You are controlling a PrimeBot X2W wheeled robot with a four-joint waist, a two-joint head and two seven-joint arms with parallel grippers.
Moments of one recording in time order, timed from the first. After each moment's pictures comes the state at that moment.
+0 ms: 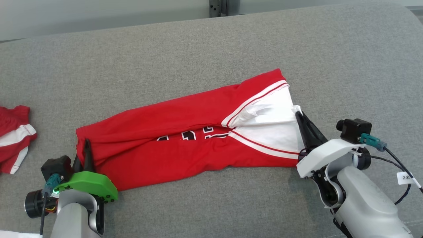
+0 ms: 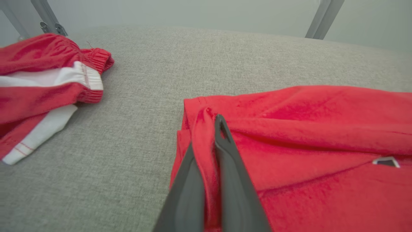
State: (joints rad) left arm -0.35 0.06 0.13 0.67 -0.14 -0.07 -0.26; right arm -0.45 -0.20 0.39 0.59 0.69 0.13 -0.26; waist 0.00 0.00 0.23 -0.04
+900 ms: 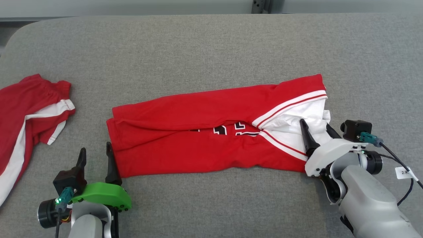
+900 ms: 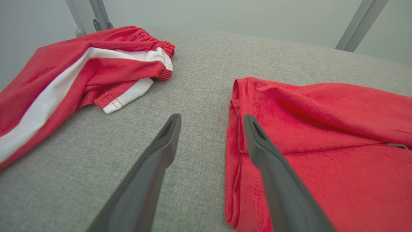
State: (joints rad) left arm -0.22 0.05 0.00 0.47 -0.24 0.04 -0.26; right arm -0.55 -0.17 0.37 0.91 0.61 0.13 -0.27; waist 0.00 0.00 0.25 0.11
